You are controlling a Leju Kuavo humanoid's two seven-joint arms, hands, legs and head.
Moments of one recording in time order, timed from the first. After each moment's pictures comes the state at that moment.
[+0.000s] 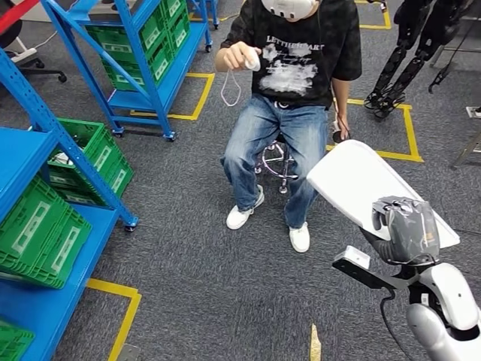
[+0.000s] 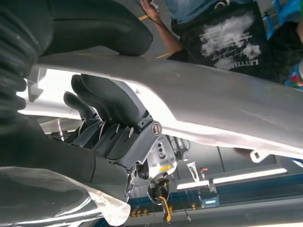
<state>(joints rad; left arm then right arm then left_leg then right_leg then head) -0.07 -0.12 1.17 -0.22 -1.35 0.25 -0.42 -0.08 -0.43 0.18 -1.72 0.97 -0.32 -0.03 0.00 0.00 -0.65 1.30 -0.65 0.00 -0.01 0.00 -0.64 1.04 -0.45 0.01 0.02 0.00</state>
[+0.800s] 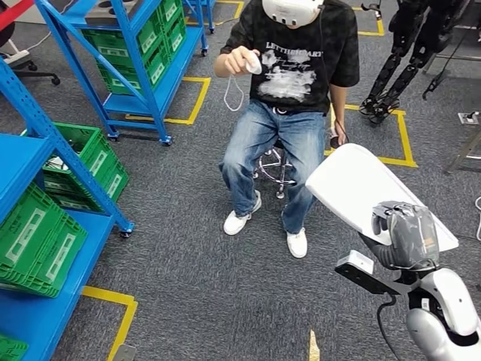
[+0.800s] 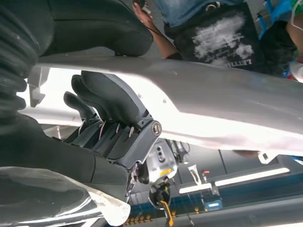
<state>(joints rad) -0.07 -0.12 1.17 -0.22 -1.35 0.27 -0.40 -0.05 -0.42 0.16 -1.73 0.90 -0.33 -0.06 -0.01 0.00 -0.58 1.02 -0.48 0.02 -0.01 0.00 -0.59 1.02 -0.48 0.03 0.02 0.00</state>
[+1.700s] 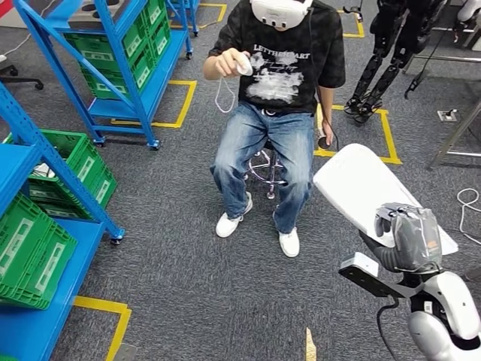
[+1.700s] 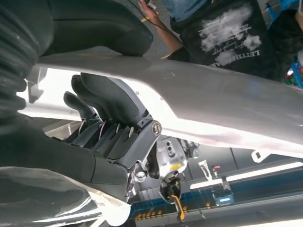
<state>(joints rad) -0.08 -0.13 1.17 -0.22 -1.36 0.27 -0.41 -0.03 -0.41 0.14 -1.75 0.87 -0.33 -0.08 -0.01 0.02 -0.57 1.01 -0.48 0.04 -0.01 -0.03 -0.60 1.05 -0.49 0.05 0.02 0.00</state>
